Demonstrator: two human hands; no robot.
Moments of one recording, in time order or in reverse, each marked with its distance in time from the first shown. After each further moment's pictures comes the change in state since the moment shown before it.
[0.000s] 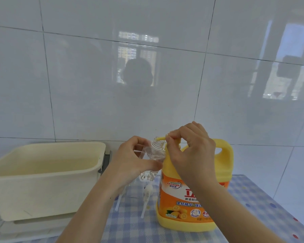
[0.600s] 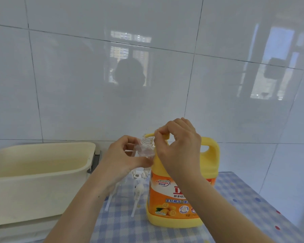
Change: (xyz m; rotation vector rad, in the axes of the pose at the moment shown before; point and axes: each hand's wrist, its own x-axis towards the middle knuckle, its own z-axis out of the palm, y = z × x) left_hand 0.000 0.002 0.004 -0.062 0.000 -0.042; right_hand 0.008 -0.009 0.000 -0.016 0.004 0.081
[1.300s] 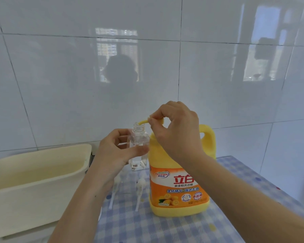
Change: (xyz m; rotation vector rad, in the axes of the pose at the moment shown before) left_hand -0.003 0.009 0.000 -0.111 0.045 0.016; right_hand 0.017 -0.002 -0.013 -0.017 -0.103 0.023
